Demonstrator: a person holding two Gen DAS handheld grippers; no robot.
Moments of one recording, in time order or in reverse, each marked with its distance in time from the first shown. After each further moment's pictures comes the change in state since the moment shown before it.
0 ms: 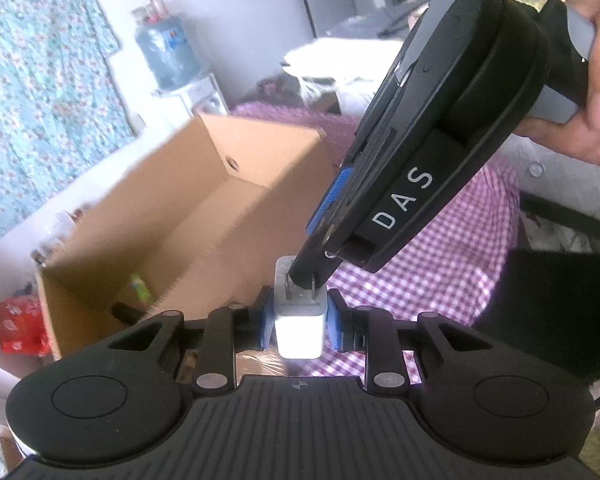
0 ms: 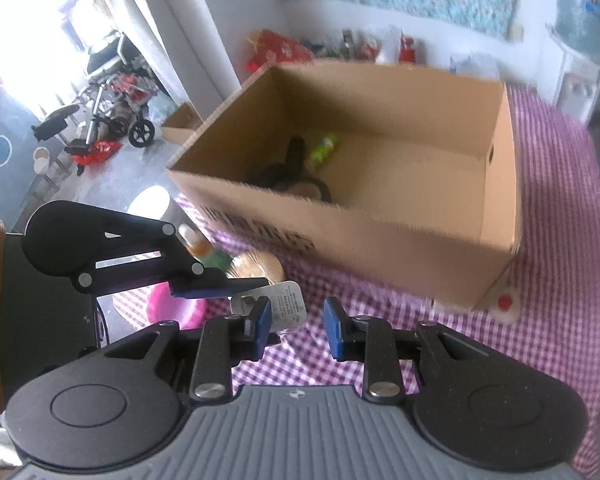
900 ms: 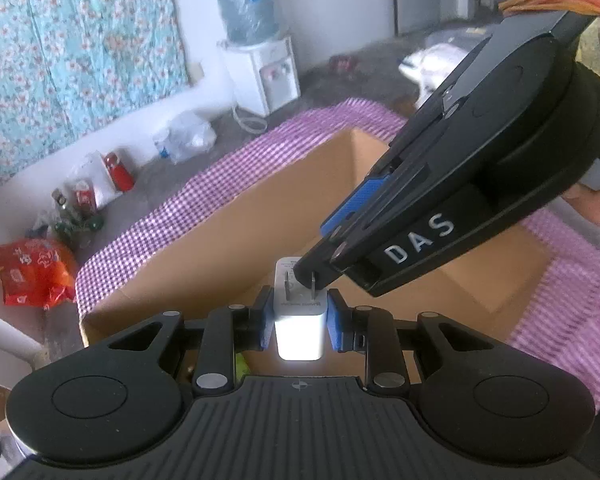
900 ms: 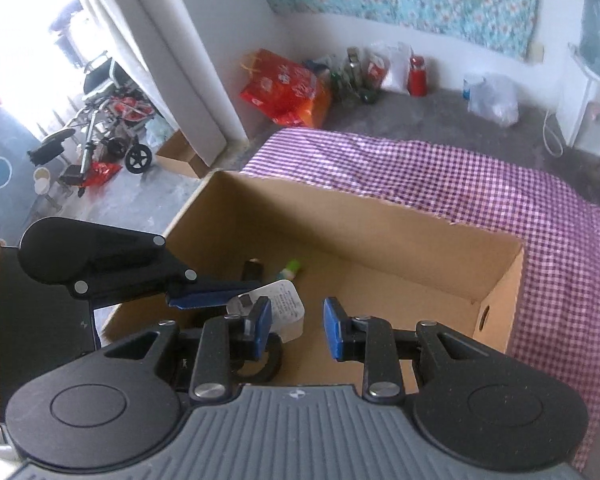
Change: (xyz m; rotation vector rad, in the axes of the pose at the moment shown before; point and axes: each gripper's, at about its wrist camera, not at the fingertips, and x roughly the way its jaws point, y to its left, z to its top) left arm 0.138 0.177 0.086 -0.228 0.131 0.054; right arm 0.072 -0.083 0.162 0.002 0.014 0.044
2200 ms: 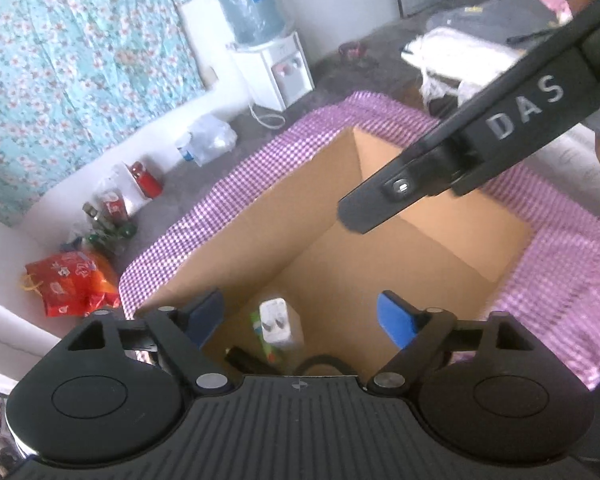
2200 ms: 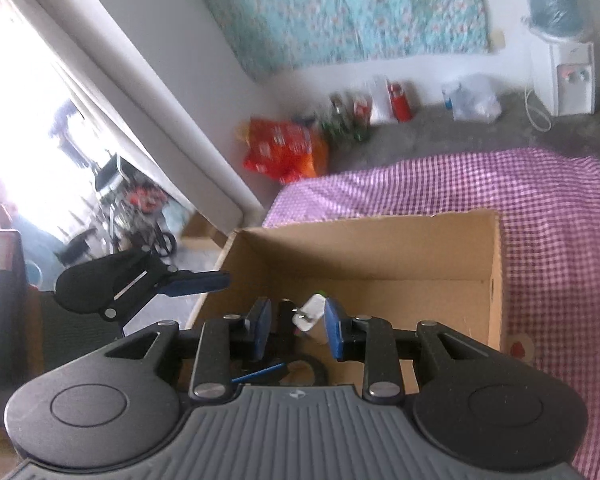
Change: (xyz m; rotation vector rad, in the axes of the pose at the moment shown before) left arm -0.077 -0.034 -0.006 0.084 0.007 0.097; right arm -0.069 -0.022 -0.039 0.237 -0.218 0.117
